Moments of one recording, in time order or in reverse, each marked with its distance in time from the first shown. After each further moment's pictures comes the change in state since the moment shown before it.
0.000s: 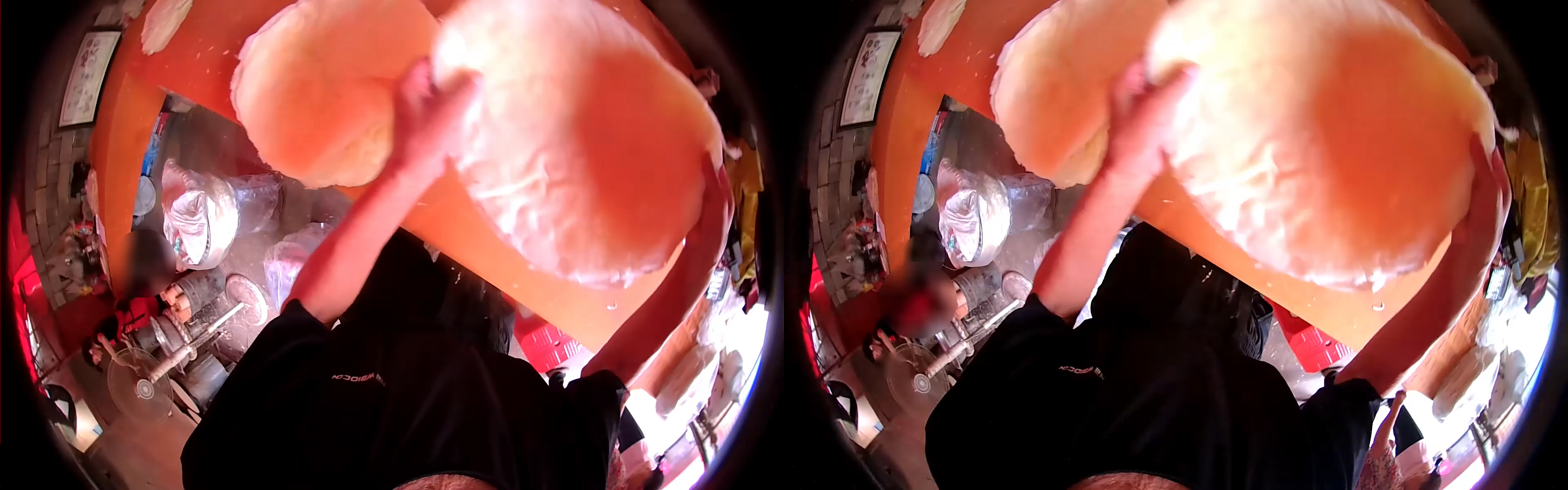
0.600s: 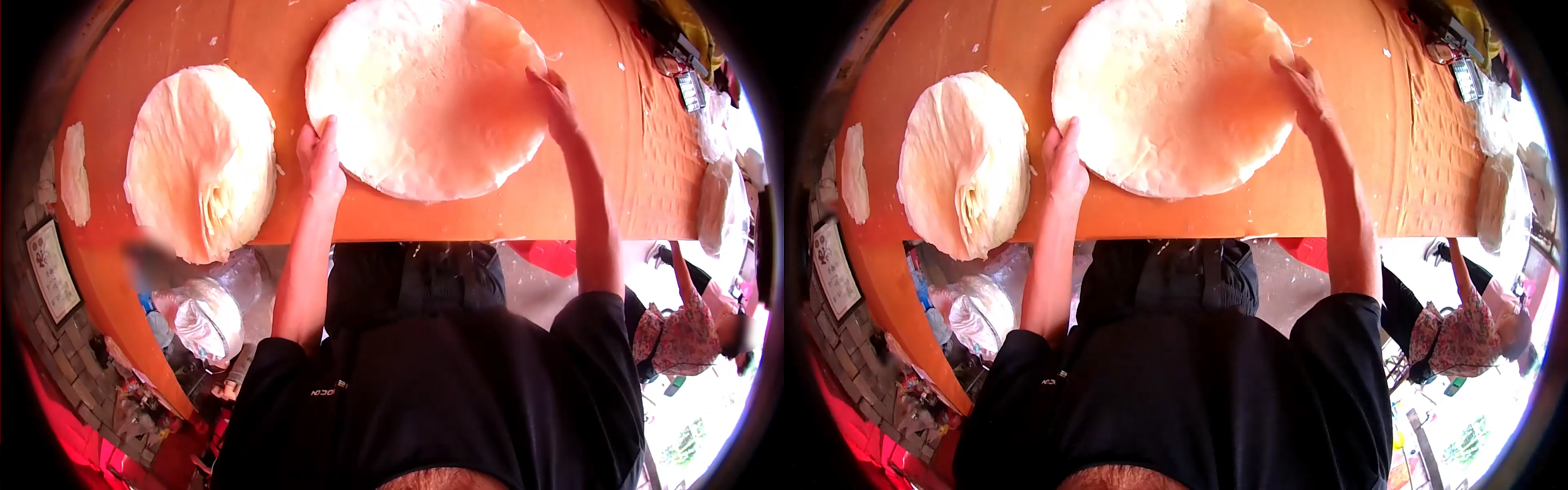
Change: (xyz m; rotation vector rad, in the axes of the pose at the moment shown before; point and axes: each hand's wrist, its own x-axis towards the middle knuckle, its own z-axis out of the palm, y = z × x) left_hand -0.033 -0.150 0.007 0.158 -0.102 -0.353; right_hand -0.061 0.216 -0.068 0.021 0.070 0.456
